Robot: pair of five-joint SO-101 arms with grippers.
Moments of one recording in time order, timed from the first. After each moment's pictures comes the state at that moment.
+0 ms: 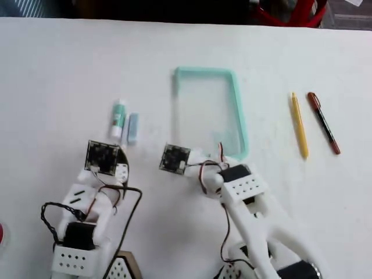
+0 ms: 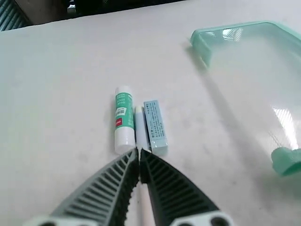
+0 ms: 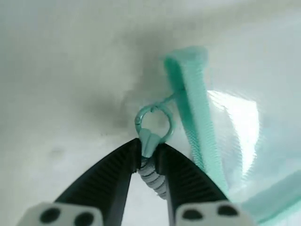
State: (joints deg) left arm 2.1 -102.5 97.2 44.3 -6.3; right arm -24.0 -31.2 62.2 45.5 55.4
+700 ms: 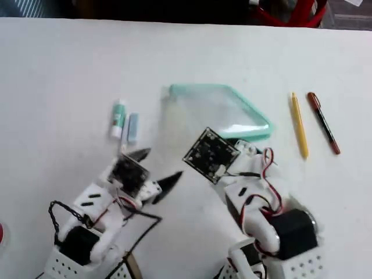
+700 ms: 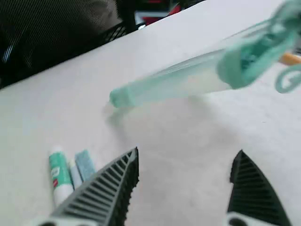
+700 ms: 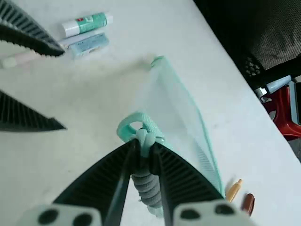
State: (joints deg) left arm 24.3 -102.8 85.8 51.0 -13.9; right arm -24.0 -66.6 33.6 78.3 39.1
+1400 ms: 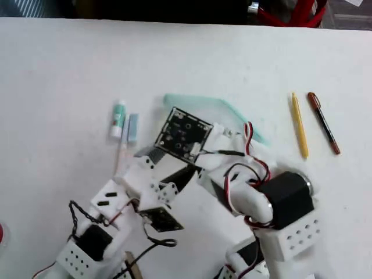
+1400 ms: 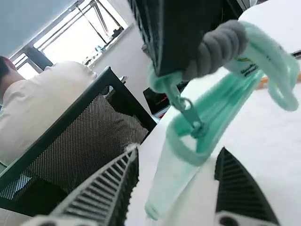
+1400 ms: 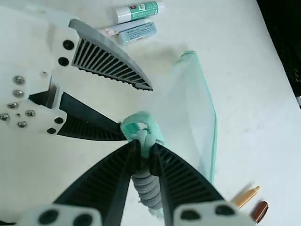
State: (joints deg) left arm 31.3 -102.5 97.2 18.4 -41.4; right arm -31.8 -42.0 5.0 97.8 40.5
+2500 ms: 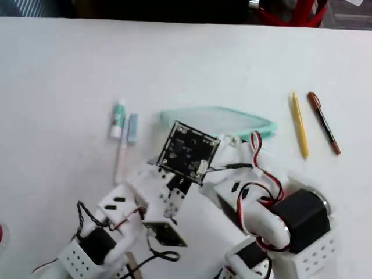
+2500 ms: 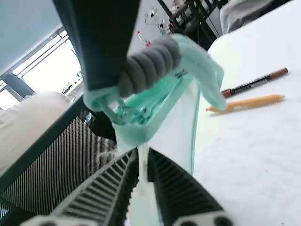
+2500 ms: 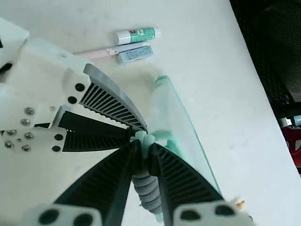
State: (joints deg) left arm 39.1 -102.5 97.2 16.6 -41.4; right arm -33.3 -46.5 2.6 98.4 41.4
